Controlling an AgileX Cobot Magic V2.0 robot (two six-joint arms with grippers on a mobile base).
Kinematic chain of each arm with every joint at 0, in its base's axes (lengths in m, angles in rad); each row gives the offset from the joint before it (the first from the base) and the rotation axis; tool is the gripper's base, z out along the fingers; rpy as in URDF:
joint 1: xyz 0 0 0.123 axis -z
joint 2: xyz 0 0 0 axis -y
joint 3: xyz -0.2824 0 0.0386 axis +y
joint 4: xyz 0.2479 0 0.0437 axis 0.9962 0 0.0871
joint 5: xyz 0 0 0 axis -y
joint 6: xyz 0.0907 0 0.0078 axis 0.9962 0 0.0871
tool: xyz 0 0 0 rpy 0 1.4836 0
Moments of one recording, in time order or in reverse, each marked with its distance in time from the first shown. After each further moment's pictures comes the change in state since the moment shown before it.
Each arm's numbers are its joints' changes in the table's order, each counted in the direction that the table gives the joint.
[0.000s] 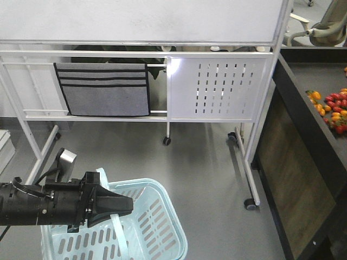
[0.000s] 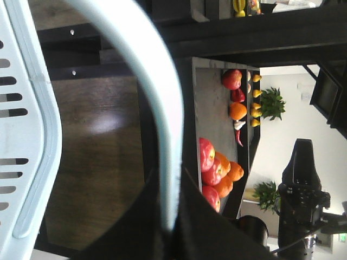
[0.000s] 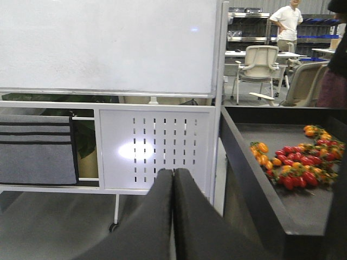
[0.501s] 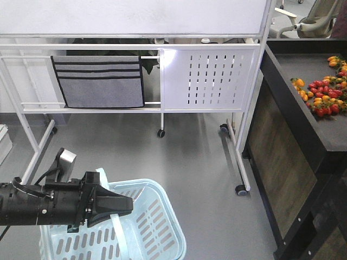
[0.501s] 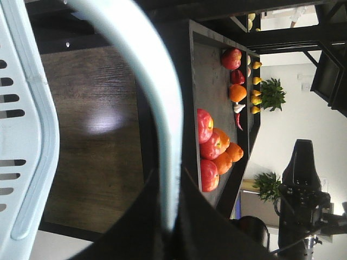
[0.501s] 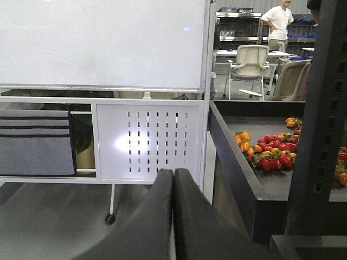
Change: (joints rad) left arm 0.000 0.000 0.000 0.000 0.000 0.000; right arm 0.000 0.000 0.000 0.000 0.000 0.000
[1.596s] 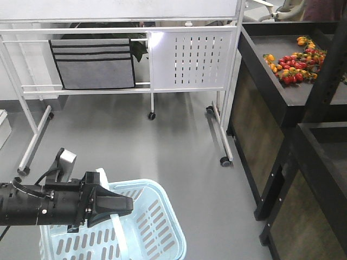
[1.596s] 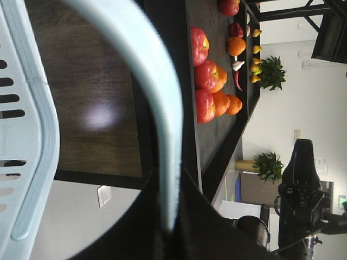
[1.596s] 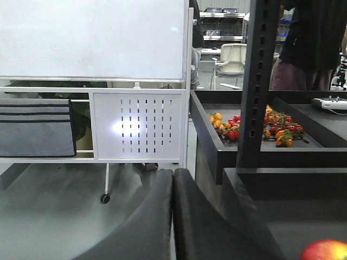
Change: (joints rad) left arm 0.000 0.000 0.000 0.000 0.000 0.000; right arm 0.000 0.000 0.000 0.000 0.000 0.000
